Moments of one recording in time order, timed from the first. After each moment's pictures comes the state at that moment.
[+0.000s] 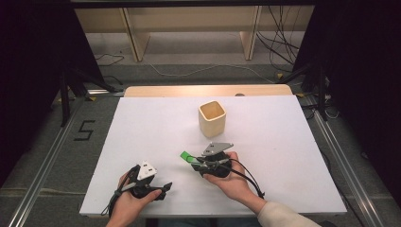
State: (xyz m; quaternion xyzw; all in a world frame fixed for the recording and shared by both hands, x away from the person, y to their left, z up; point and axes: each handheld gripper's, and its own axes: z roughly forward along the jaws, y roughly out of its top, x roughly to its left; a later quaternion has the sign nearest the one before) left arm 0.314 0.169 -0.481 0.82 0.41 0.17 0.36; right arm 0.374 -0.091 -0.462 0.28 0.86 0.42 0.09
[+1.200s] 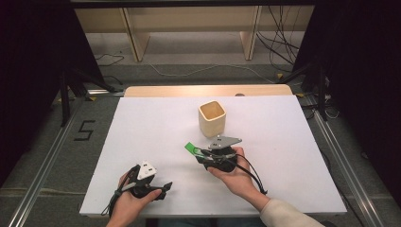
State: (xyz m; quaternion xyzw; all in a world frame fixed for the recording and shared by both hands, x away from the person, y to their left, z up) left arm 0.315 0.169 -0.482 0.82 0.41 0.17 0.36; right arm 0.382 -0.105 -0.448 0.30 0.84 0.44 0.12
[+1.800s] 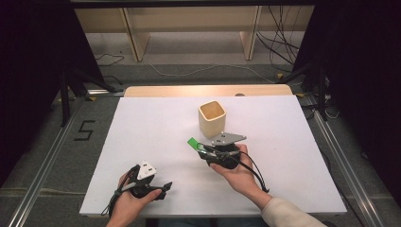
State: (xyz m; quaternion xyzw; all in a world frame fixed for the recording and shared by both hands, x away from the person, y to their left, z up) left arm 0.314 0.169 -0.481 0.82 0.41 0.17 0.36; right arm 0.386 -0.112 -0.440 0.31 0.82 0.46 0.13
